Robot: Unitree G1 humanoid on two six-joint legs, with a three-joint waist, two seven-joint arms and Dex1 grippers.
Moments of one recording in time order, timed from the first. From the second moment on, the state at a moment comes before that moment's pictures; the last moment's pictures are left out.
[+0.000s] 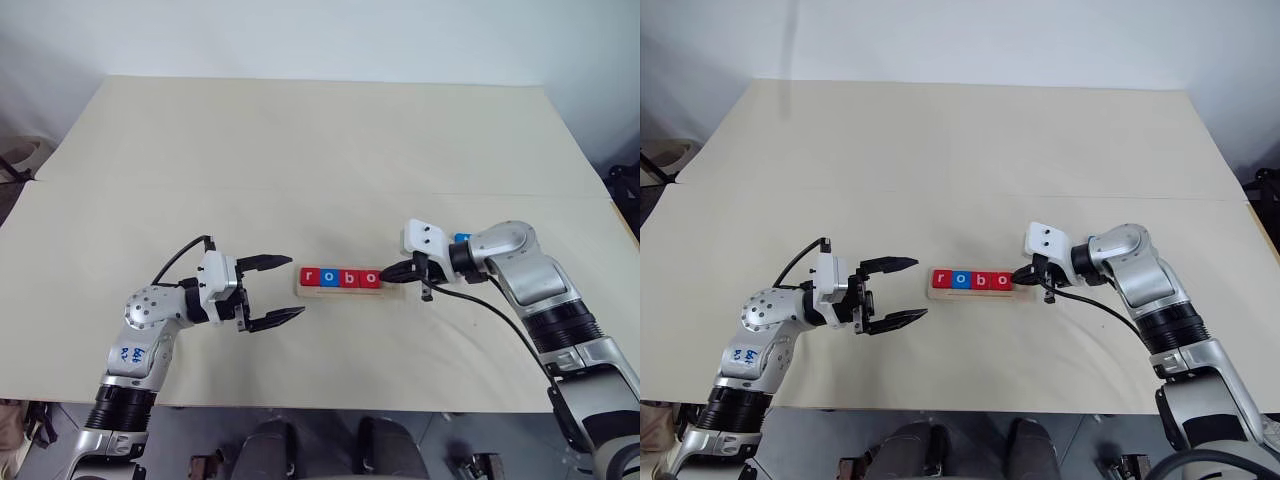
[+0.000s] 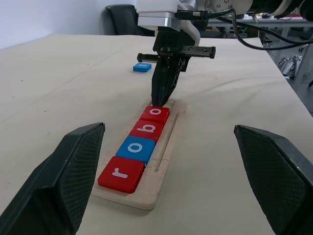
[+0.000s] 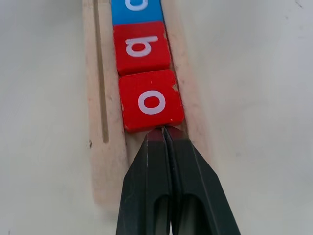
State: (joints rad) left arm -0.28 0.51 0.00 0.00 -0.43 -0.01 -1.09; right arm -0.72 -0.66 0.28 0.27 0.06 0.31 1.29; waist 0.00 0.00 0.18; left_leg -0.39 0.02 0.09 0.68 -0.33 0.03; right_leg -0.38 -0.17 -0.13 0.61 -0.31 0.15
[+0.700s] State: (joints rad) left arm -0.32 0.49 -0.01 0.02 -0.43 -0.03 -1.10; right arm -0.43 -0.79 0.01 0.06 0.19 0.40 1.20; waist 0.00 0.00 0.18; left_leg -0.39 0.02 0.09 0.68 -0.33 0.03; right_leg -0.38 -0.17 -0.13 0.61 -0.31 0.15
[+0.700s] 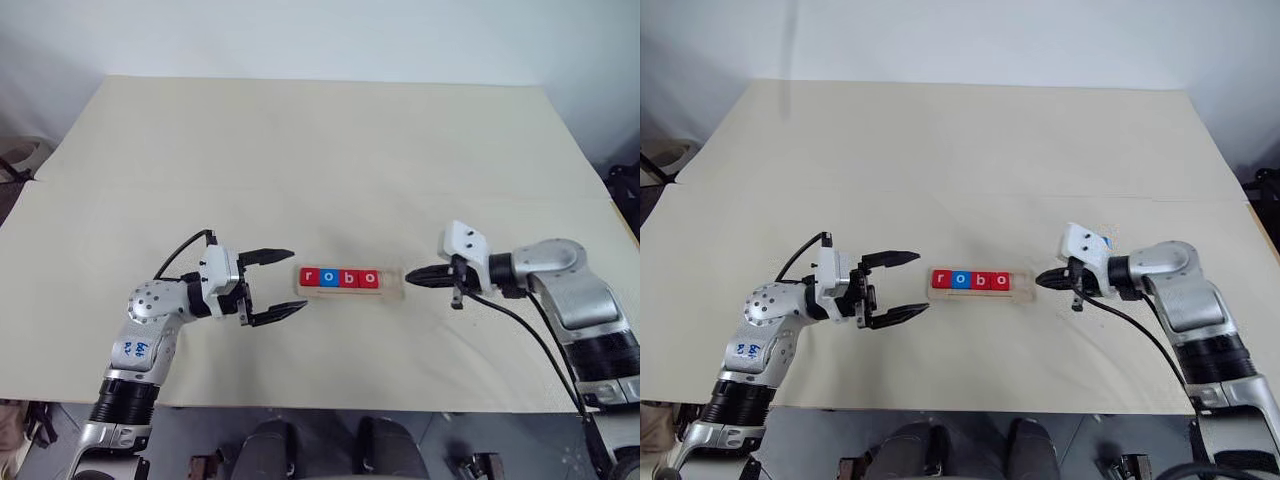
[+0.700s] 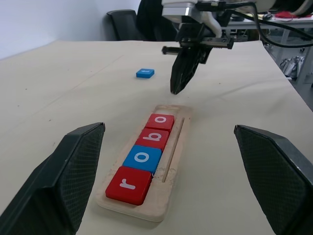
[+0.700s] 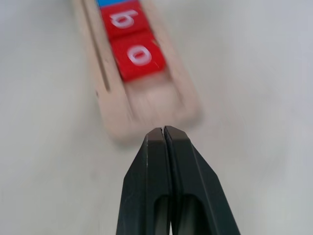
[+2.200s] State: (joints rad) left arm -0.32 0.48 0.00 0.05 -0.42 -0.04 -1.08; right arm -0.56 -0.53 -0.27 0.17 0.30 0.83 0.40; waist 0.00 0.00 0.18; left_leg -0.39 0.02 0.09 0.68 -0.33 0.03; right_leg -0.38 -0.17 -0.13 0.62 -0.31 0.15
